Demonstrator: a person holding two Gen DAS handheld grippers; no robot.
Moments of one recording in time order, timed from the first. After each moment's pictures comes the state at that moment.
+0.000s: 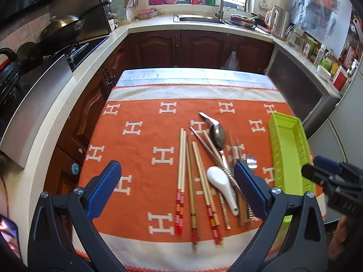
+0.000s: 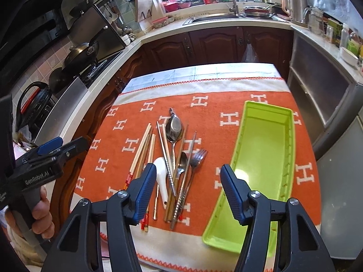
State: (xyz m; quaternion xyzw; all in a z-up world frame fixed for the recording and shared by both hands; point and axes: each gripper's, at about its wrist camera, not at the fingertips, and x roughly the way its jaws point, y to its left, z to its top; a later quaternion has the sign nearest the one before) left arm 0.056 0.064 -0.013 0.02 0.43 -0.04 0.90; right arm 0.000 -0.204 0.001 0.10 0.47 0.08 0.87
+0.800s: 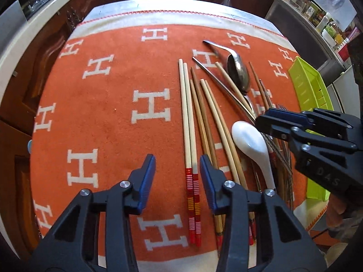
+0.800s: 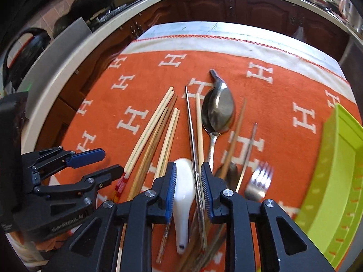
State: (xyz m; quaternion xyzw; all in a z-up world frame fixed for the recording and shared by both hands) left arm 0.117 0.074 -0.173 0.00 0.57 -0.11 0.81; right arm 0.127 -0.084 -0.138 0.00 0.56 0.16 0.81
